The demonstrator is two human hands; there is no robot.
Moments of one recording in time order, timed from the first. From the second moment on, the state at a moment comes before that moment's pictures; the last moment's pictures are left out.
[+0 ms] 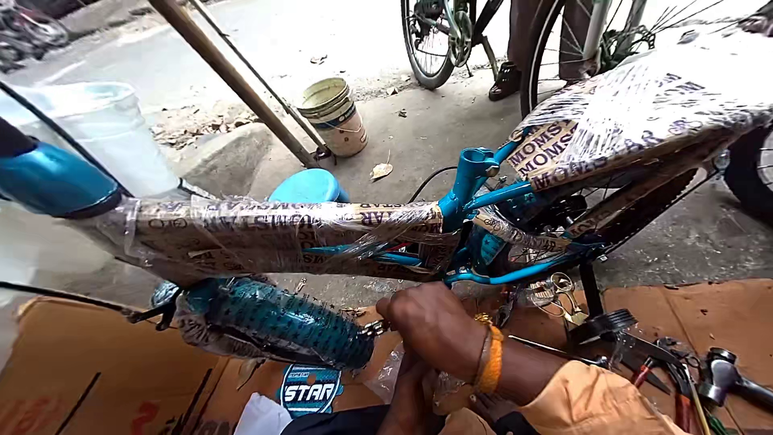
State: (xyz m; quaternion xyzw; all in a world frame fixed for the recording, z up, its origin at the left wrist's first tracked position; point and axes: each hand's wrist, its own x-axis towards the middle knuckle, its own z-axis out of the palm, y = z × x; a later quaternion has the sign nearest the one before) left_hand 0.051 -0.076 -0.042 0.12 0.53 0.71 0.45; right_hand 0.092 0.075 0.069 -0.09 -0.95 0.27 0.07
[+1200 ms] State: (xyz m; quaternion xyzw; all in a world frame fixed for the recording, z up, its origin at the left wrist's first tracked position) left_hand -0.003 -0.050 -0.026 0.40 0.71 0.57 0.08; right_hand 0.180 0.119 0.063 -0.23 -0.83 0.31 0.41
